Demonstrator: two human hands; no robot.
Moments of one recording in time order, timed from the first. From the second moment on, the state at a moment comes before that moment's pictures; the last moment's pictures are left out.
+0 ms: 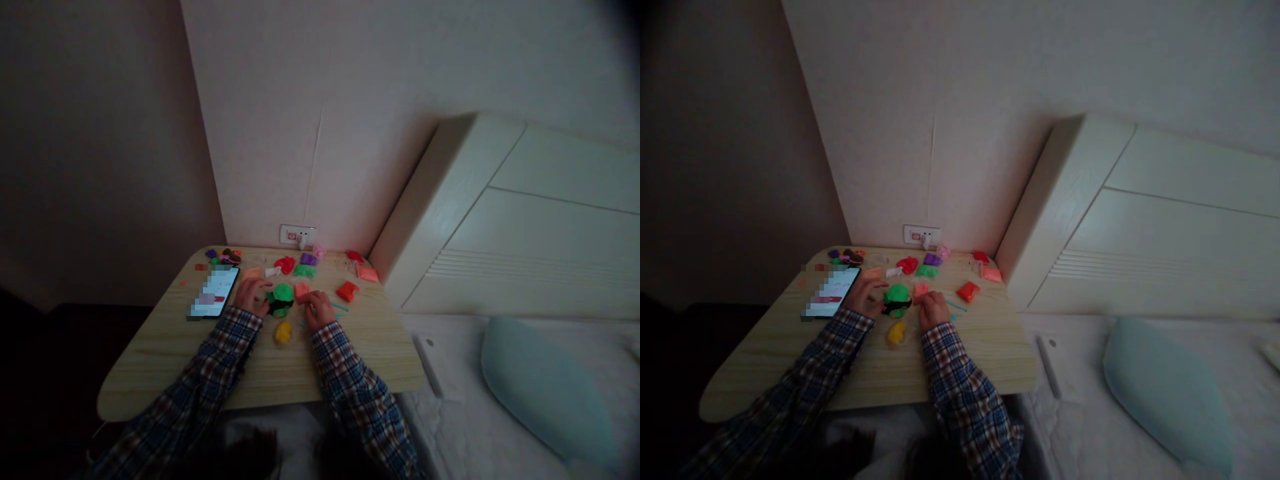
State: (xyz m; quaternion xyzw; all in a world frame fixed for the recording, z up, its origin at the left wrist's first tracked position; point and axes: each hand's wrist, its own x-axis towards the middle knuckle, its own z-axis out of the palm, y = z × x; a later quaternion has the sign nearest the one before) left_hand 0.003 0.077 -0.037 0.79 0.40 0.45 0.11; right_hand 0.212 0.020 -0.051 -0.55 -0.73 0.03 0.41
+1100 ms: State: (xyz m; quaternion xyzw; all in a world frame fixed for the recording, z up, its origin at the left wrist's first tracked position) left_hand 0.005 0.047 -0.003 0.76 0.35 0.54 0.03; right_hand 0.195 0.000 -0.042 -0.64 -0.65 0.14 0.39
